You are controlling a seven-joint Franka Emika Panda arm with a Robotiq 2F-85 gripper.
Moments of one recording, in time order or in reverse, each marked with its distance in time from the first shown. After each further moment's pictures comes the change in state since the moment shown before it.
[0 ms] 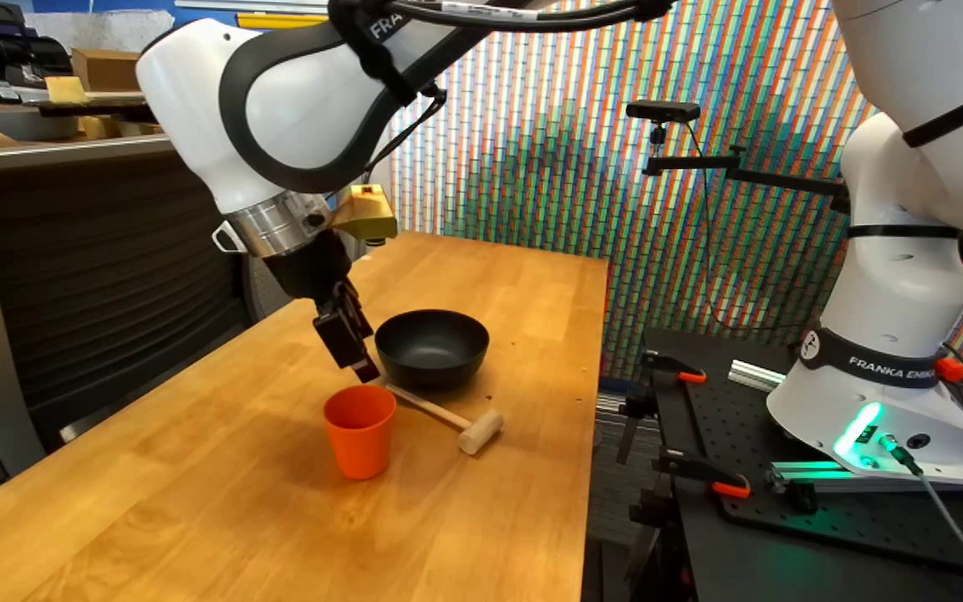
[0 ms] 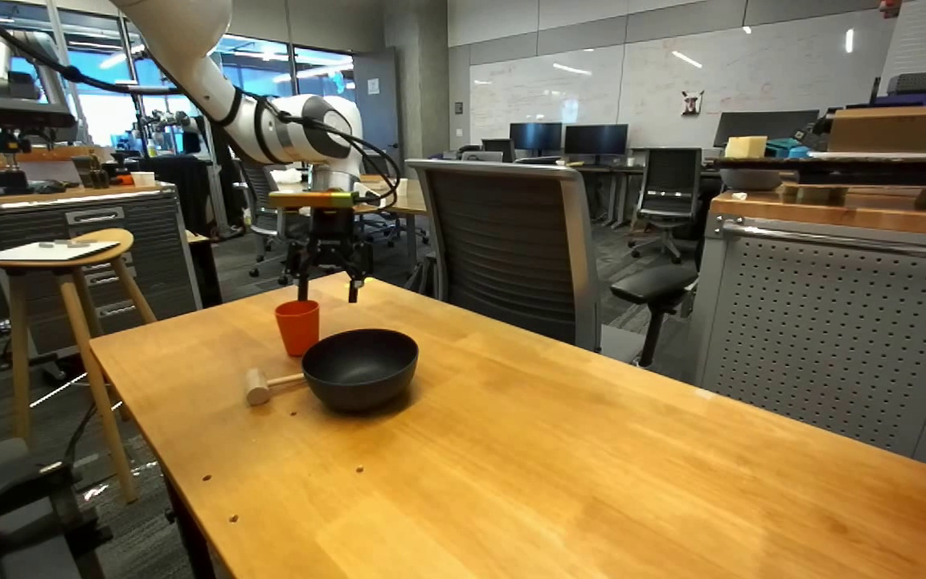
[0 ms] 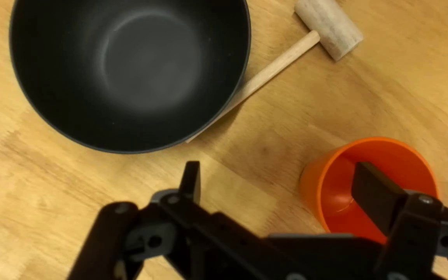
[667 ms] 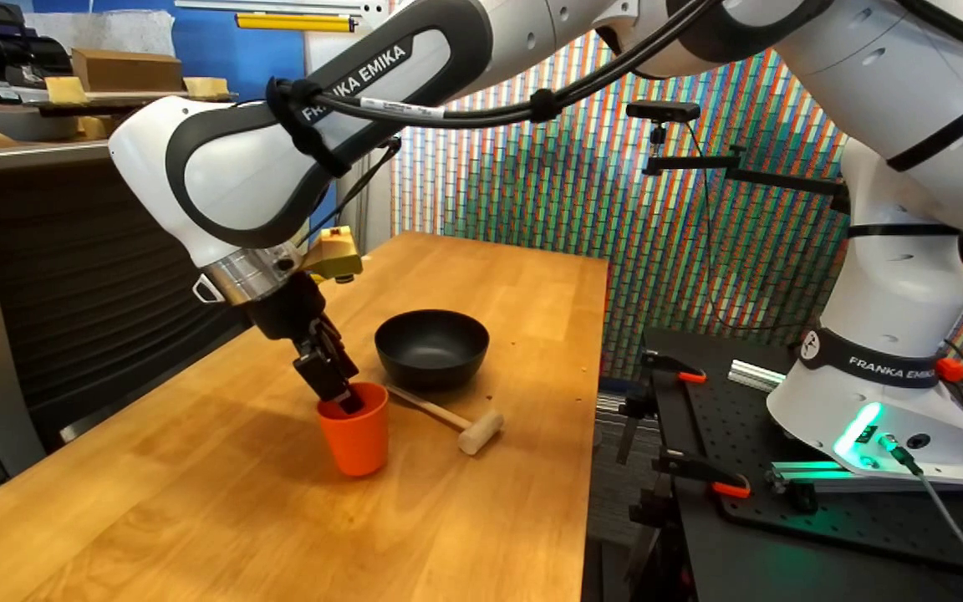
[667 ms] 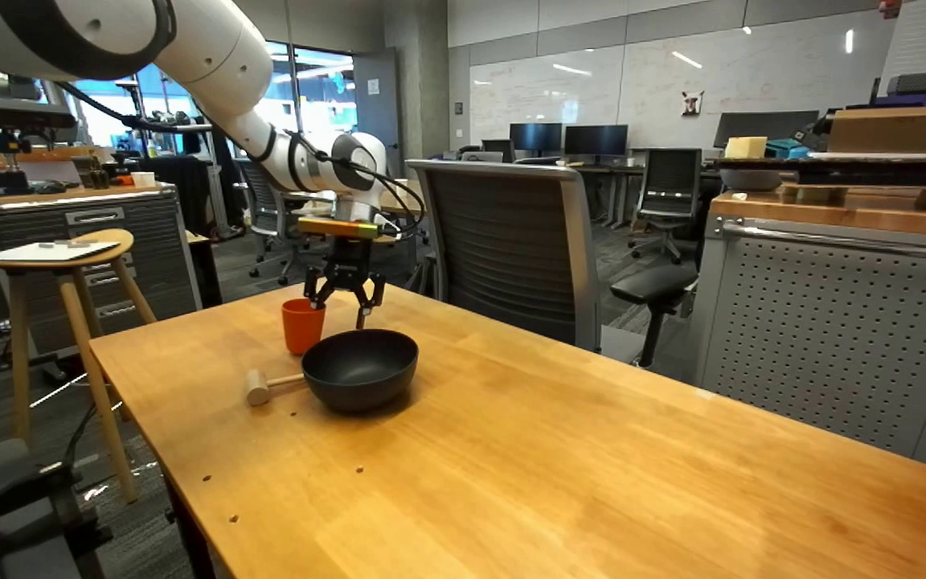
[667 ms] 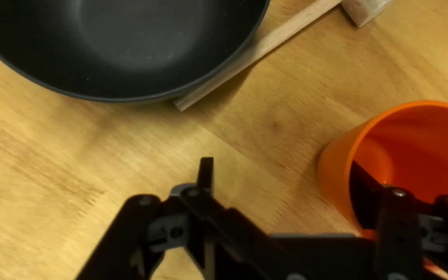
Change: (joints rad) arm -0.006 0.247 0.004 0.298 0.032 -0.132 -0.097
